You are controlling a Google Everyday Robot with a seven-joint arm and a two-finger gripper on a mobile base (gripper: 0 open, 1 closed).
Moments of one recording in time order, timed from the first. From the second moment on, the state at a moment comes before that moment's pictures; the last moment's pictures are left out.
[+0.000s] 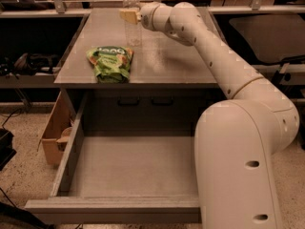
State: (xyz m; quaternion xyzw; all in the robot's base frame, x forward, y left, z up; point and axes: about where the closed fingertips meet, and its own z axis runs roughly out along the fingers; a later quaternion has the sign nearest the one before) arm 0.915 0.061 0.950 -0.28 0.67 0.25 0.64
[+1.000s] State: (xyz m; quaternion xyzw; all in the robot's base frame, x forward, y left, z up) arm 0.915 0.061 0.950 -0.28 0.67 0.25 0.64
